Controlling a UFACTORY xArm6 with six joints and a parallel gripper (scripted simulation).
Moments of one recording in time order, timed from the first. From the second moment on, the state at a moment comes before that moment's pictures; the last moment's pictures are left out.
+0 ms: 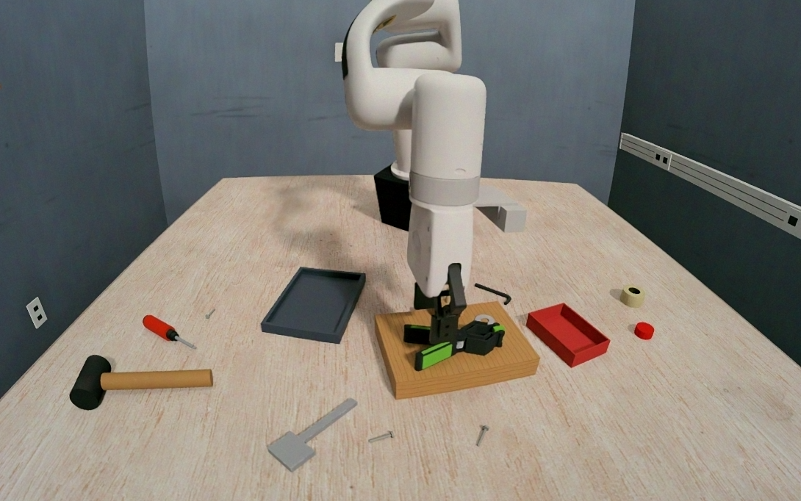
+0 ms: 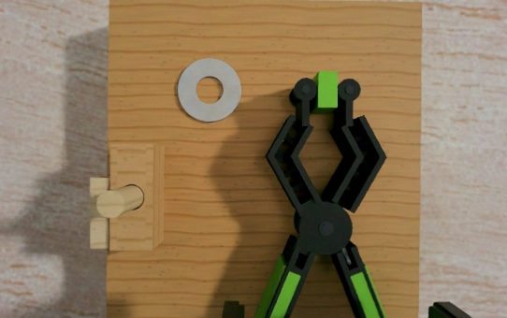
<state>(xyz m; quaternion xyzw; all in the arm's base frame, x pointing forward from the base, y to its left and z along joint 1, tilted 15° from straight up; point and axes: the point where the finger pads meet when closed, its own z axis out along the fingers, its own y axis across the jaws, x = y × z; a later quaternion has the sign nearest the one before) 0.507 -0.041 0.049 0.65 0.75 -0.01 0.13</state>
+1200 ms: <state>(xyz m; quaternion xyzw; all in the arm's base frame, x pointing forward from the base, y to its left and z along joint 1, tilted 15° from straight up) 0.508 -0.042 0.043 0.65 0.75 -0.01 0.13</state>
